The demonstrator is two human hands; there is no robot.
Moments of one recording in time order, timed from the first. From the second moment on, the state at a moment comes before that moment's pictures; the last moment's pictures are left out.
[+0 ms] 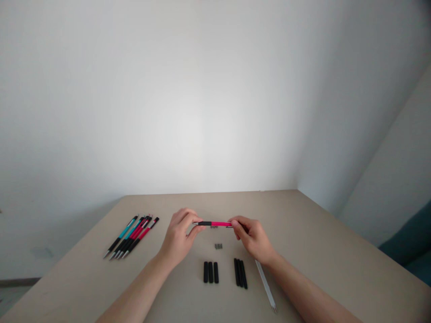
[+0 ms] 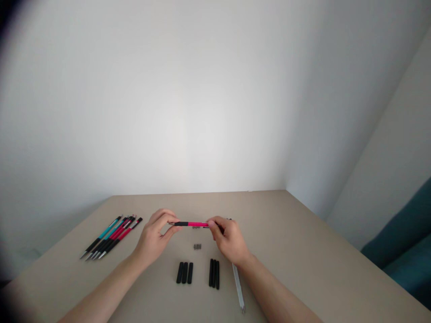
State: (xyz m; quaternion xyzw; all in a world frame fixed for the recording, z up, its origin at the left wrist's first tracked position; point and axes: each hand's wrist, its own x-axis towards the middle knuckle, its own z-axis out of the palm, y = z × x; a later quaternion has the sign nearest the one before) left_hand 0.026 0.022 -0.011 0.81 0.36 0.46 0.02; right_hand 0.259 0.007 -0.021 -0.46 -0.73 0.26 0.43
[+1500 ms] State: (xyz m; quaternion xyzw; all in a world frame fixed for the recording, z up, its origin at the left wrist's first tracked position) left_hand 0.030 0.015 -0.003 0.78 0.43 0.44 0.13; right_hand 0.263 0.009 -0.023 -0.48 -0.72 0.22 0.46
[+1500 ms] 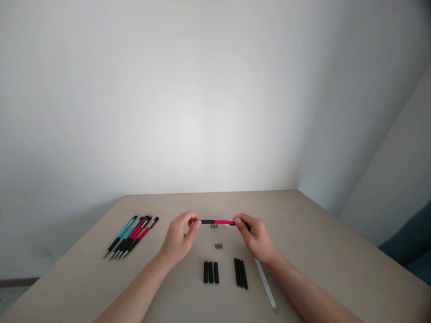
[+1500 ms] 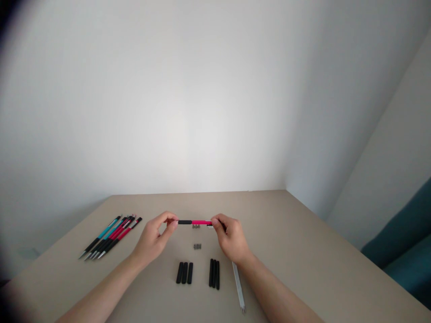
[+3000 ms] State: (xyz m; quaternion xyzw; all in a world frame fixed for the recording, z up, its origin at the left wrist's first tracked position) left_hand 0.035 0.014 -0.011 0.83 0.38 0.38 0.12; right_hand 0.255 -0.003 0.000 -0.42 -0.84 0.14 0.31
